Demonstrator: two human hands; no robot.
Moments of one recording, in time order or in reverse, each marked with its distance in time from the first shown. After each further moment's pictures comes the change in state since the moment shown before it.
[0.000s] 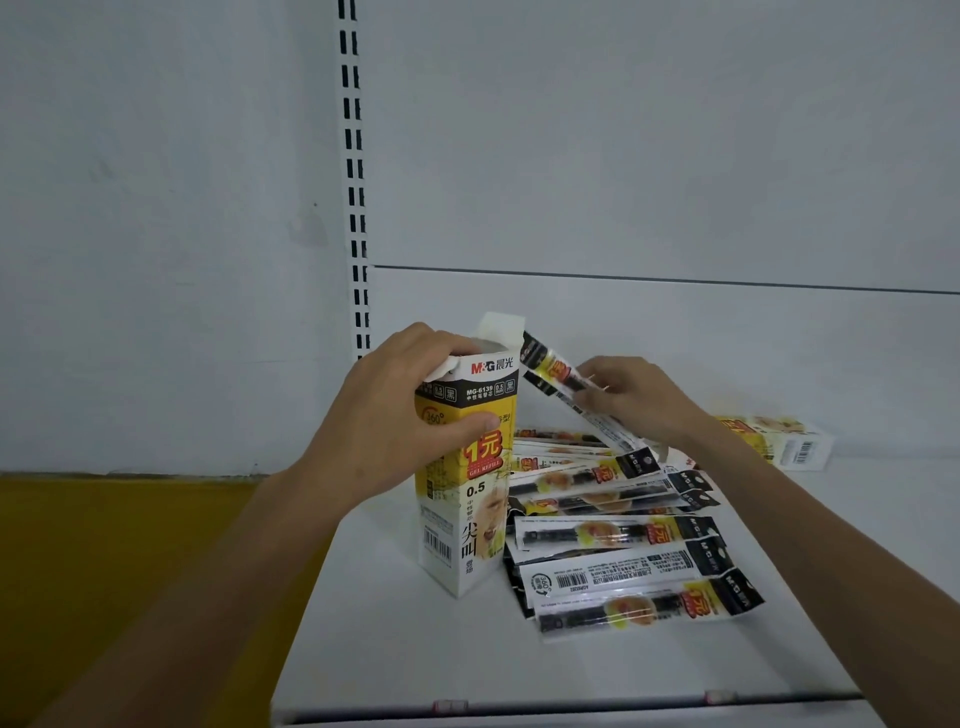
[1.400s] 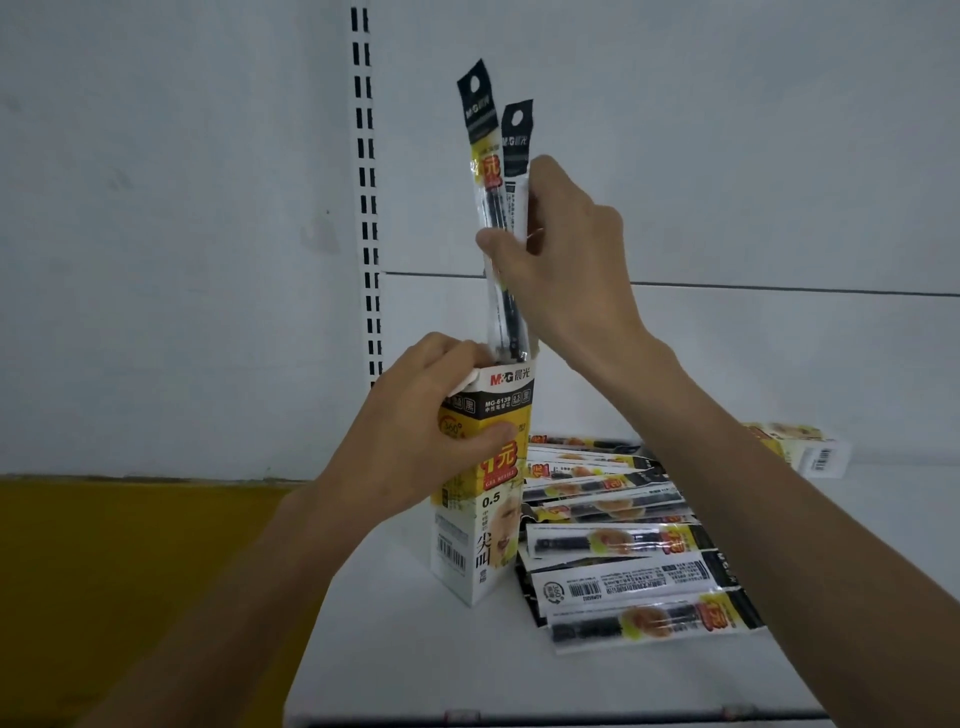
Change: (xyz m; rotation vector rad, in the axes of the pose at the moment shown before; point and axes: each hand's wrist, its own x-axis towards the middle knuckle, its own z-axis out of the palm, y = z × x) left_hand -0.001 0.003 0.008 0.034 -0.001 -0.020; right_hand 0.003 -0.158 -0.014 0.160 0.574 -0.394
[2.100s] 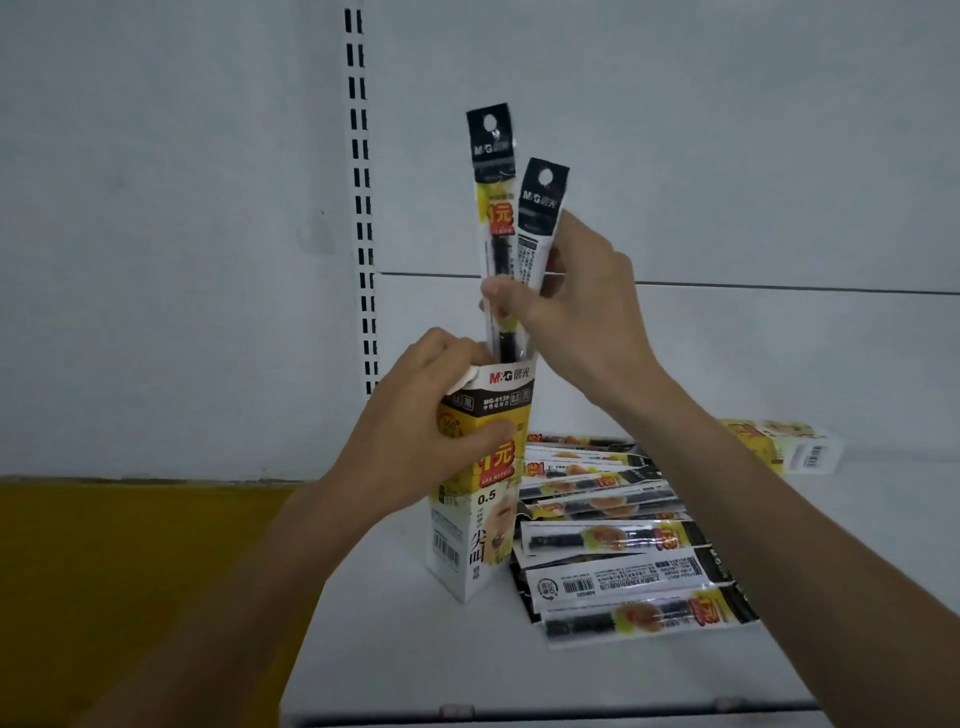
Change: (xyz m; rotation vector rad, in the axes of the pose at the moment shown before) left_hand 0.001 -0.005 0.005 -0.100 0.005 0.040; right_hand -0.023 0.011 -0.010 0.134 -0.053 0.119
